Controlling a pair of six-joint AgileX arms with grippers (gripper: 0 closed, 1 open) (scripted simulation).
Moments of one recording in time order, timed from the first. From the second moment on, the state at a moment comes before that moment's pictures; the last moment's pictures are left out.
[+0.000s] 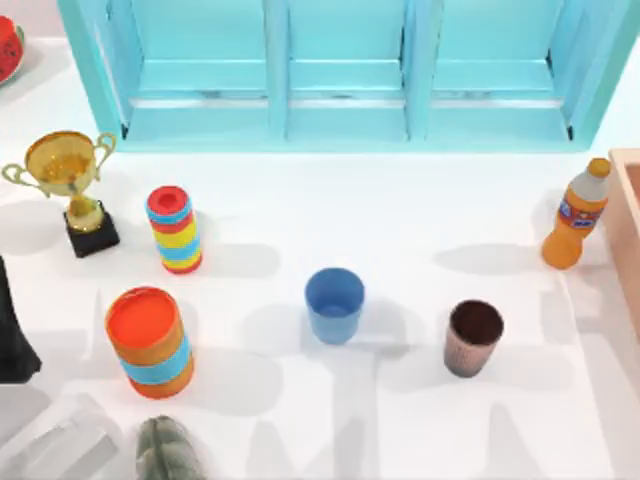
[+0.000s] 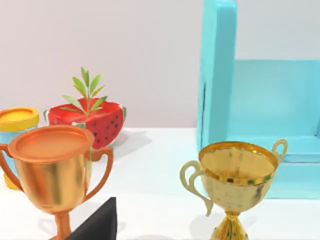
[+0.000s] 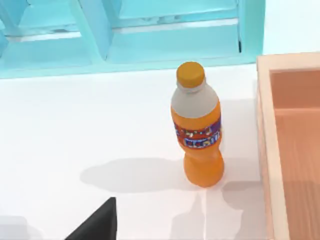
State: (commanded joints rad) left arm 0.00 0.00 0.00 0.00 0.00 0.00; right arm 0.19 0.58 0.53 -0.45 0.00 0.20
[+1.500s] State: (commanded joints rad) left arm 0.00 0.00 0.00 0.00 0.00 0.00; right arm 0.54 1.81 1.45 -1.22 0.00 0.55
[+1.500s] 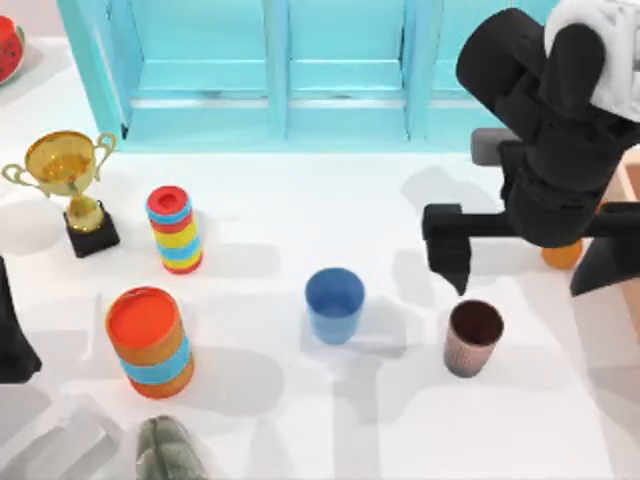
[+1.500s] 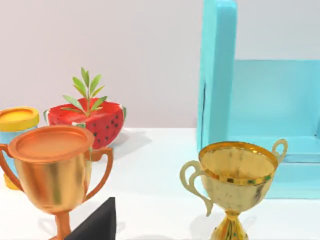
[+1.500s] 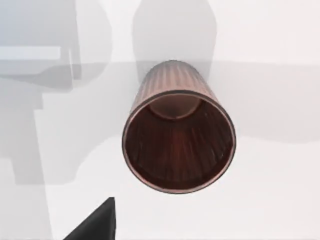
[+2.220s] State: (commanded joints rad) left arm 0.00 0.00 0.00 0.00 0.00 0.00; right arm 0.54 1.88 1.22 -0.91 0.00 0.56
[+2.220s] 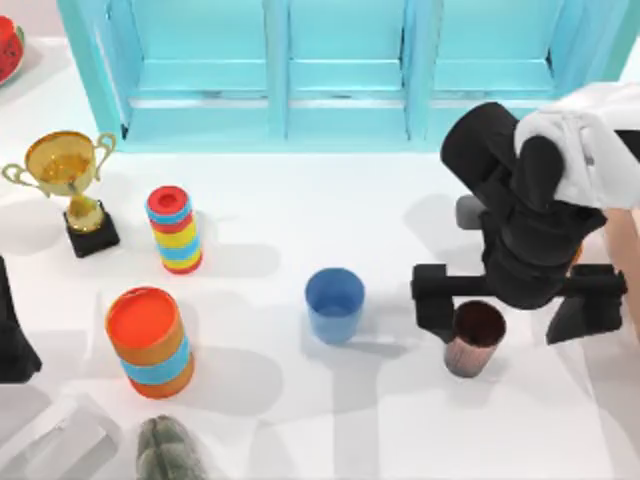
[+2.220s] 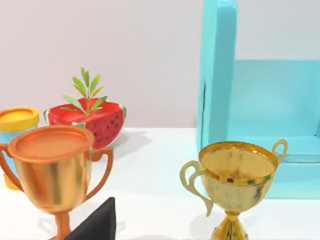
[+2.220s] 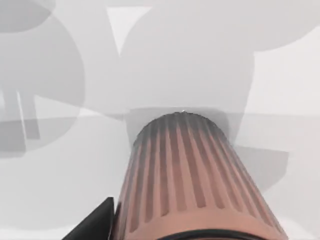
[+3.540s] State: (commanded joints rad) left arm 0.00 0.00 0.00 0.00 0.00 0.00; right arm 0.54 1.88 1.22 -0.91 0.00 0.56
